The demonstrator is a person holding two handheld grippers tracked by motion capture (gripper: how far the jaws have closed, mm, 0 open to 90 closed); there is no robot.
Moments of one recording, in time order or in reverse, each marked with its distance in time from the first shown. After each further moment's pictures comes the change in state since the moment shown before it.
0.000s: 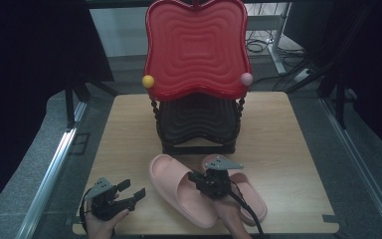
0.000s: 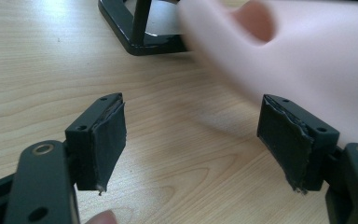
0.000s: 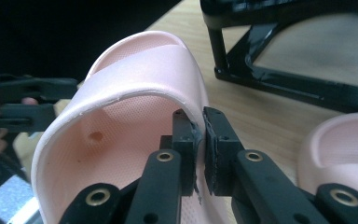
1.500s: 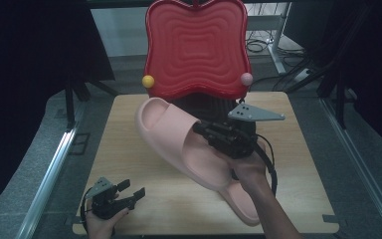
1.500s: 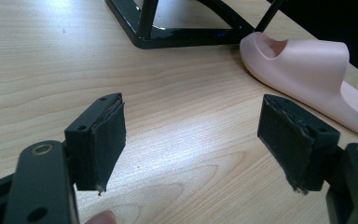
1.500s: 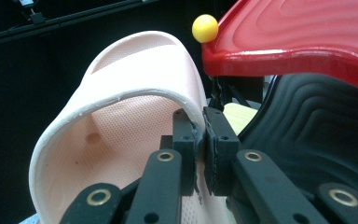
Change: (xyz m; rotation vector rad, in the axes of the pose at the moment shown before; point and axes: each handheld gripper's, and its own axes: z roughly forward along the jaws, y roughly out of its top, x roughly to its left) left arm 0.007 -0.003 0.004 0.016 0.012 -0.013; right arm 0.030 0.151 -0.100 -0.249 0.117 -0.149
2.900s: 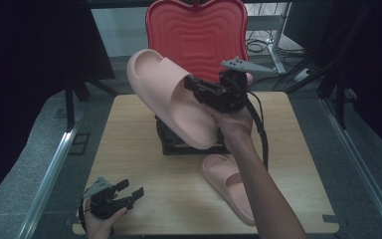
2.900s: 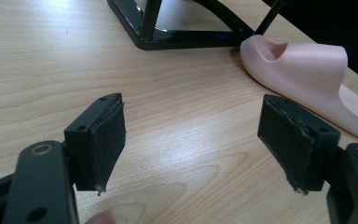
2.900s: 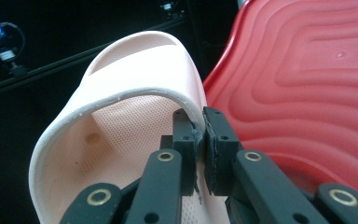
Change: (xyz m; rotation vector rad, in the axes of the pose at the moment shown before) left arm 0.003 0.000 -0.003 -0.007 -0.013 -0.015; right arm -0.021 0.071 0.040 -0.098 -0.052 0.079
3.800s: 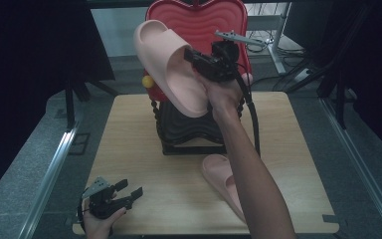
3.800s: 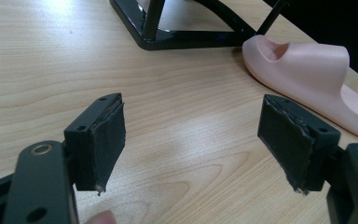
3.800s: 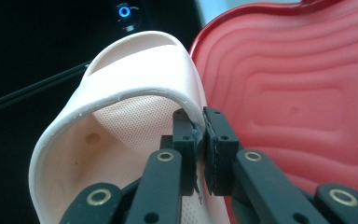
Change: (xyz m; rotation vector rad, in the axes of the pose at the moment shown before) left arm 0.002 0.000 -0.001 -0.001 0.006 0.003; right arm -0.025 0.035 0.047 -0.063 -0.141 0.050
